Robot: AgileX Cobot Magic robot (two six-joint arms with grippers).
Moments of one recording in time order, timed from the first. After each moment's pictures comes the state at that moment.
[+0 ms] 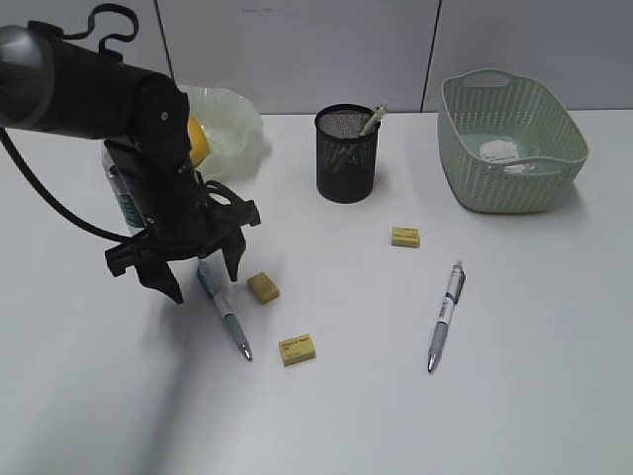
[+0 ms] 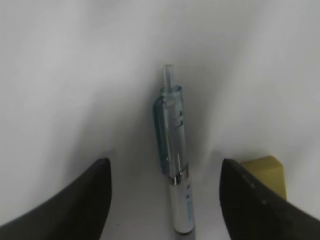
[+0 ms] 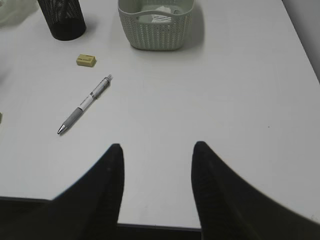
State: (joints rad) left arm -0.53 2.04 -1.32 -0.01 0.81 -0.93; right arm 0.10 -0.01 -0.50 0.02 1.04 0.00
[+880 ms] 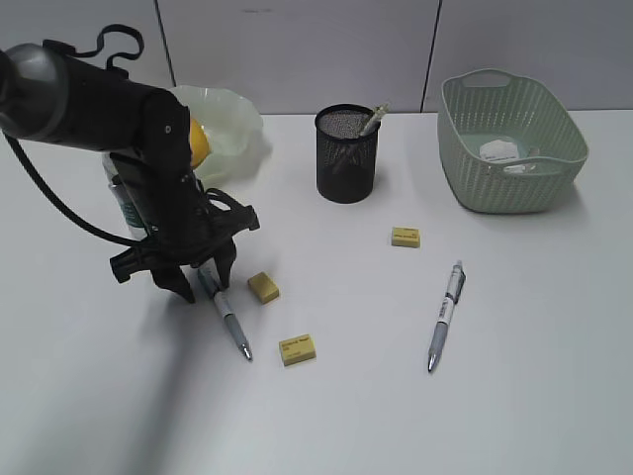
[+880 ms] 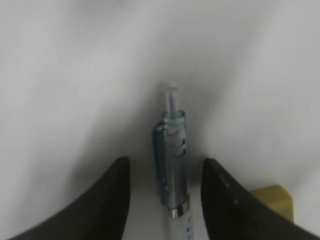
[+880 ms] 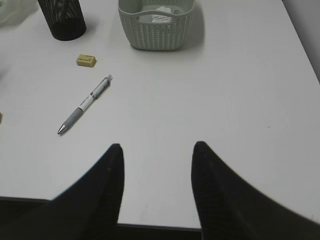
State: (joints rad) left arm -0.51 2.09 -1.33 -0.03 0.76 -0.93; right arm 0.10 -0.01 -0.50 0.02 1.04 0.00
